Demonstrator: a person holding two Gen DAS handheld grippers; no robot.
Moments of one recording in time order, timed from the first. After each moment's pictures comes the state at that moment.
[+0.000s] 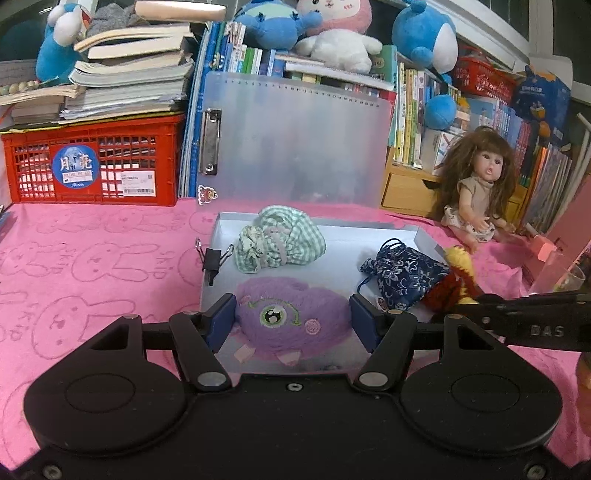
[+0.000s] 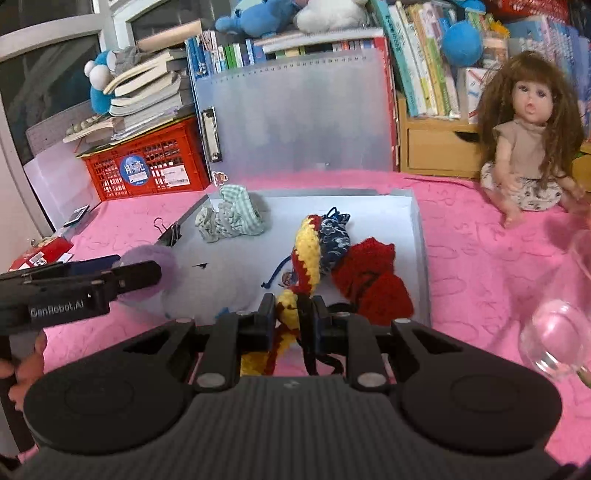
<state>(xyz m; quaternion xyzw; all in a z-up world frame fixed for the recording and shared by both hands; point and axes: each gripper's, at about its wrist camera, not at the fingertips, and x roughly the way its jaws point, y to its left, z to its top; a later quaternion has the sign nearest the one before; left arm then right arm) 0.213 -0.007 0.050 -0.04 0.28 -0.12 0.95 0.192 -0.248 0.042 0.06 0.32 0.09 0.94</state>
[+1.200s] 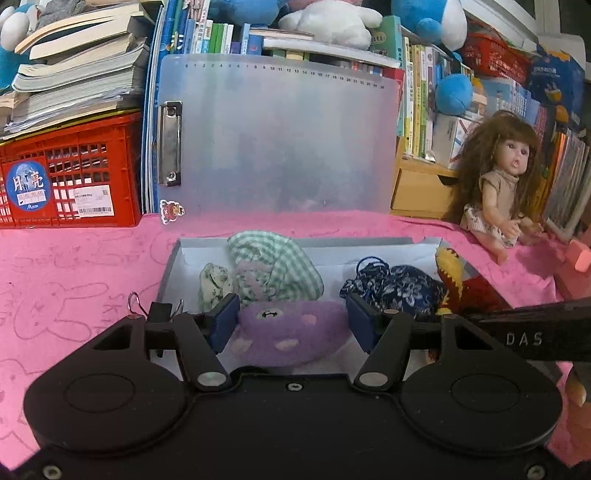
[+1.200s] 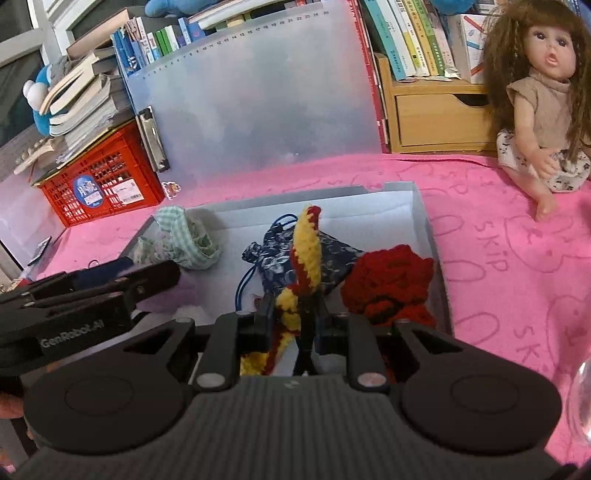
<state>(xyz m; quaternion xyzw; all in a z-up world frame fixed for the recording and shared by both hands) 0.303 -0.049 0.029 -0.01 0.28 -0.13 0.95 0.280 -0.264 0.014 0.12 0.35 0.07 0.92</state>
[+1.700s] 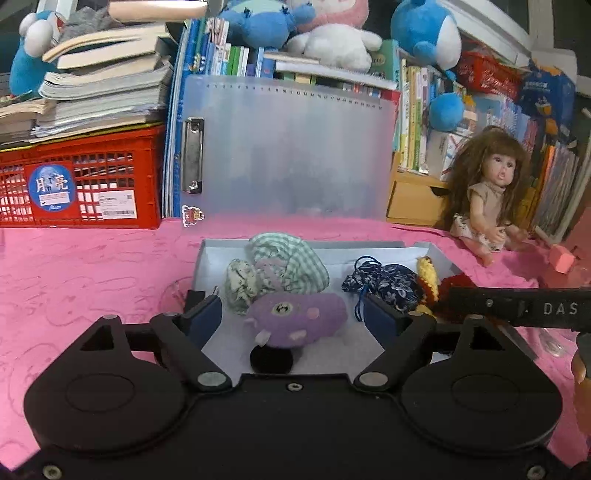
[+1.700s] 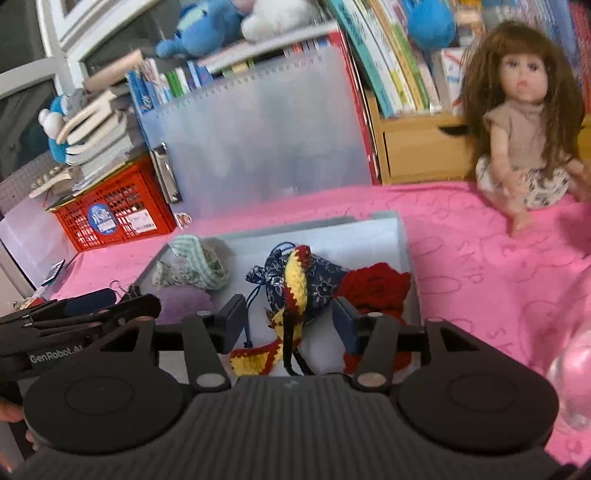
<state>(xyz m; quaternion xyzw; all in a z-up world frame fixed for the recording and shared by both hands) 0.258 -0.018 0.051 -0.02 0.26 -0.13 0.95 0.240 -0.274 0.038 0.12 0.29 0.06 0.95</state>
